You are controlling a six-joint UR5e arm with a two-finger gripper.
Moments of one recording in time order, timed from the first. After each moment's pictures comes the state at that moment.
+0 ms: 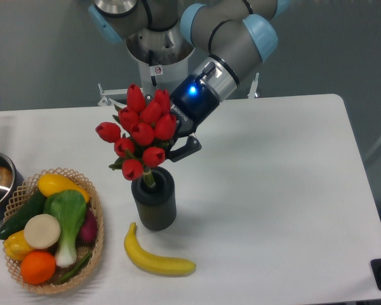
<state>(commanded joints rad) 2.65 -1.65 -1.82 -0.85 0.33 1.11</state>
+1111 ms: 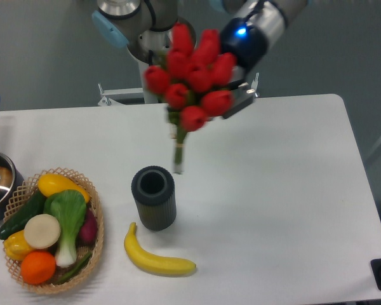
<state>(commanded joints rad) 2.94 -1.63 -1.75 -0.85 0.23 1.07</state>
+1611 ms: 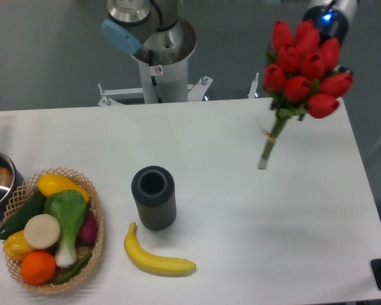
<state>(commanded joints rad) 3.06 -1.73 -1.71 -0.85 0.23 1.14</state>
